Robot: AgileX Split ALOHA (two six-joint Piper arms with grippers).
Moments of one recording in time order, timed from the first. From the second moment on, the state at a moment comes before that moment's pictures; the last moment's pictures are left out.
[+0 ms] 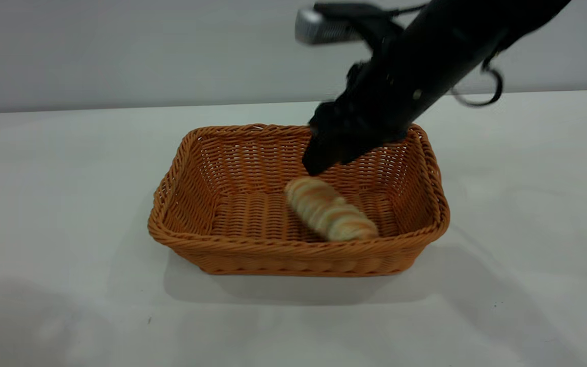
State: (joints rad) left arm -0.24 1.20 -1.40 -0.01 1.17 0.01; right arm 0.44 2.02 -1.24 0.94 0.46 -1.00
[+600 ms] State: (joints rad) left arm -0.24 0.68 -0.88 0.02 1.17 -0.01; right arm 0.34 1.12 -1.00 0.26 1.15 -0.37
